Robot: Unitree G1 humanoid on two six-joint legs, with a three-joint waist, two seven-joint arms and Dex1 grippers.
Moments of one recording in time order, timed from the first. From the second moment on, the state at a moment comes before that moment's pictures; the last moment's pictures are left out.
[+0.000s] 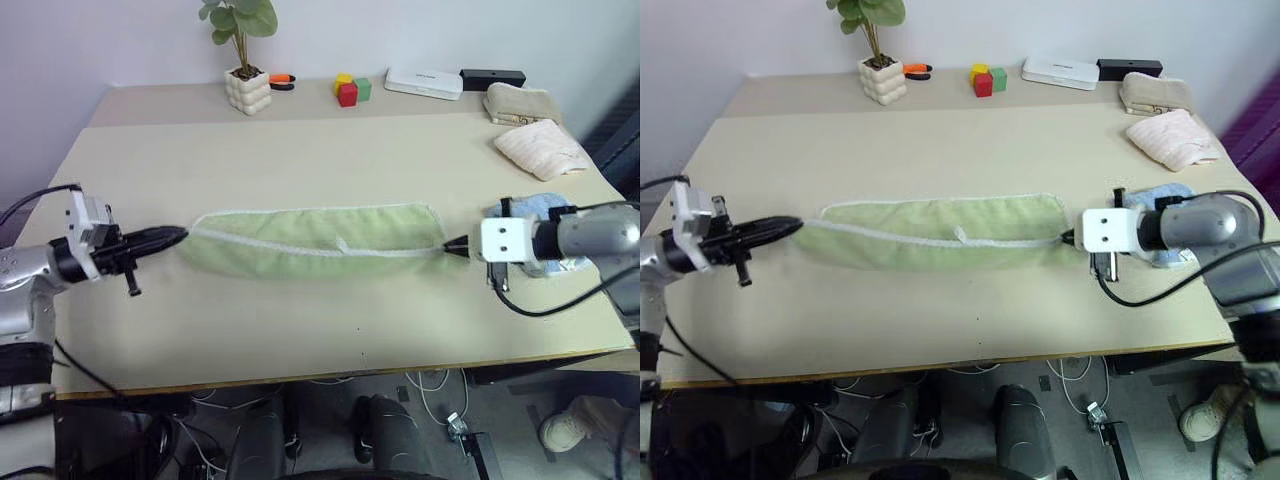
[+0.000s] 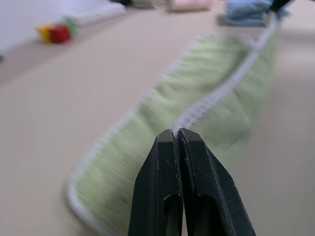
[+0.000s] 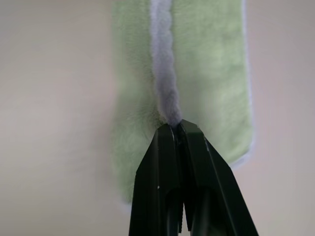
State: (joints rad) left arm -0.46 0.79 0.29 0.48 -0.45 -0.04 -1.37; right arm -0.57 -0.99 0.17 0.16 -0.05 -0.18 1.17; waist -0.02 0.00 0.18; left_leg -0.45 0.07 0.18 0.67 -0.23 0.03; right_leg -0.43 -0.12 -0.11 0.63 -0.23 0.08
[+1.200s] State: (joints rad) left arm -0.74 0.68 0.25 1.10 -0.25 -0.34 -1.09; right arm -1.00 -0.68 0.33 0.92 -0.42 -0.60 0.74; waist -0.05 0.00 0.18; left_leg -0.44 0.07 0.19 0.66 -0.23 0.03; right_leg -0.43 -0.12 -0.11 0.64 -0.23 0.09
